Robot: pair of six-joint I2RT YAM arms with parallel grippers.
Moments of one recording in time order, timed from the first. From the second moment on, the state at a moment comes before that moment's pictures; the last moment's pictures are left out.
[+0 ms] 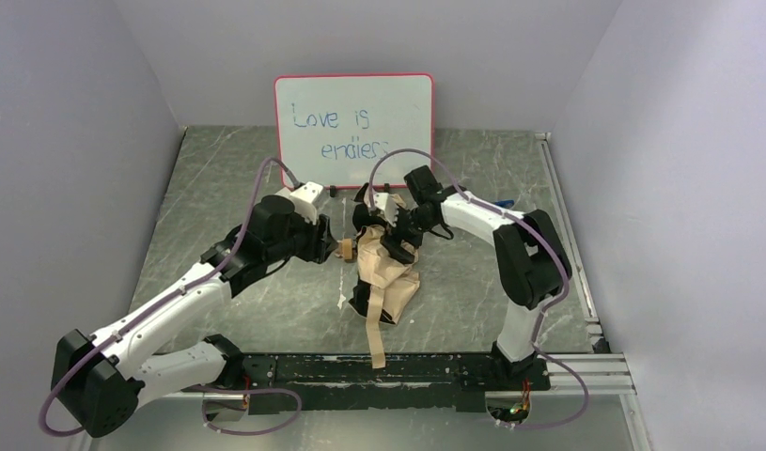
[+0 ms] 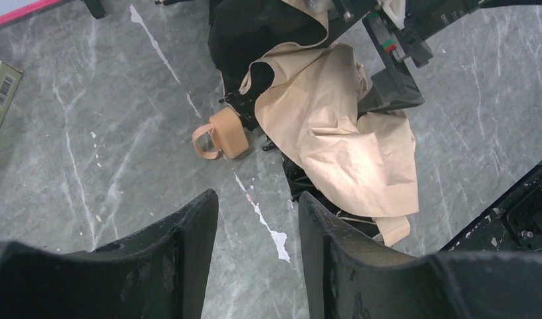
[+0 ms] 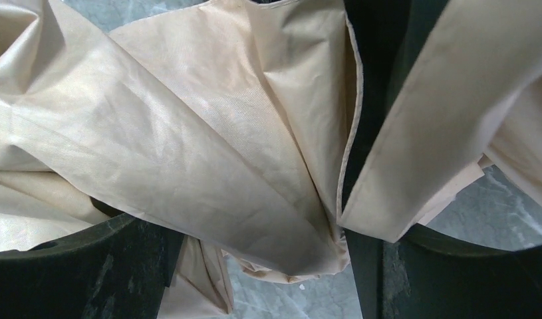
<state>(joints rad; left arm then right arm) -0.65 1.04 0.78 -0.28 0.05 -0.26 0.49 1.85 1.23 -0.59 -0.58 -0.75</state>
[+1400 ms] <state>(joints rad) -0.57 1.48 1.05 -0.26 0.45 0.12 0.86 1.38 0.36 0.44 -0.01 -0.87</state>
